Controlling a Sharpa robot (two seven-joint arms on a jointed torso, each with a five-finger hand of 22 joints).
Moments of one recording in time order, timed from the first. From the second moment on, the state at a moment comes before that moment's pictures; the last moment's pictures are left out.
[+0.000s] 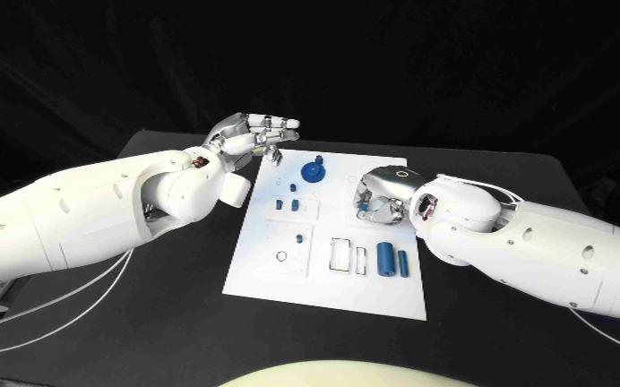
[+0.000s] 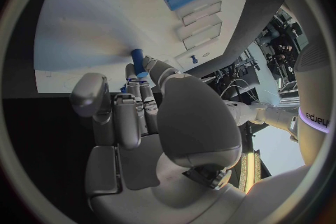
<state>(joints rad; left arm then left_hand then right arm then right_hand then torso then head) 1.15 -0.96 0.02 1.57 -0.06 -0.20 0.34 1.38 -0.15 0.47 -0.02 0.25 1.06 0.17 0.10 0.08 1.16 0.09 0.20 0.15 1.26 0.01 1.03 0.47 0.16 1.18 0.09 0.94 0.70 1.18 -0.64 -0.12 1.48 -1.67 -0.20 -0.19 1.40 -0.08 0.39 -0.01 0.20 1.13 0.13 0.10 0.13 1.17 0.08 0.15 0.08 1.47 -0.01 1.44 1.31 0.12 1.37 0.09 1.08 1.14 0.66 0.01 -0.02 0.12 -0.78</state>
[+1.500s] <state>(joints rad) 1.15 -0.94 0.01 1.55 -0.06 -0.20 0.33 1.38 -0.15 0.47 -0.02 0.25 1.06 0.17 0.10 0.08 1.16 0.09 0.20 0.15 1.26 0.01 1.03 0.47 0.16 1.18 0.09 0.94 0.70 1.09 -0.49 -0.11 1.65 -1.66 -0.33 -0.16 1.41 -0.08 0.40 -0.02 0.21 1.16 0.13 0.10 0.14 1.19 0.10 0.16 0.11 1.46 -0.02 1.45 1.31 0.12 1.38 0.08 1.12 1.18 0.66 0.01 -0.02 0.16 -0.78</state>
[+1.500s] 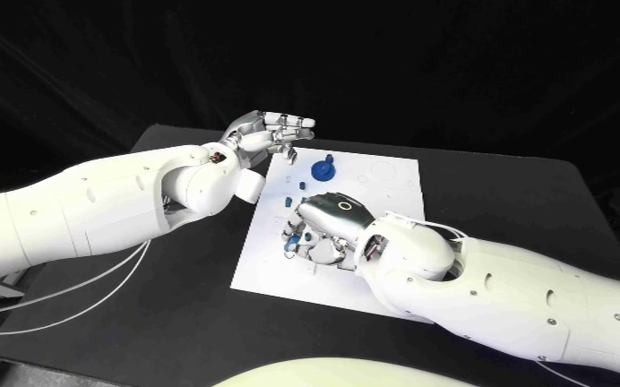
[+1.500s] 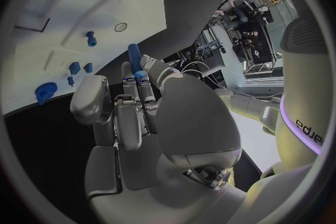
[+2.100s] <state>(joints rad) 1.15 -0.94 0.01 1.55 -0.06 -0.20 0.33 1.38 -0.15 0.47 -0.02 0.25 1.06 0.17 0.10 0.08 1.16 0.09 0.20 0.15 1.26 0.01 1.03 0.47 0.16 1.18 0.09 0.94 0.70 1.03 -0.42 -0.12 1.52 -1.67 -0.34 -0.15 1.41 -0.08 0.40 -0.02 0.21 1.16 0.13 0.10 0.14 1.19 0.10 0.15 0.11 1.46 -0.02 1.45 1.31 0.12 1.38 0.08 1.12 1.18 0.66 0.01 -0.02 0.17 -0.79</state>
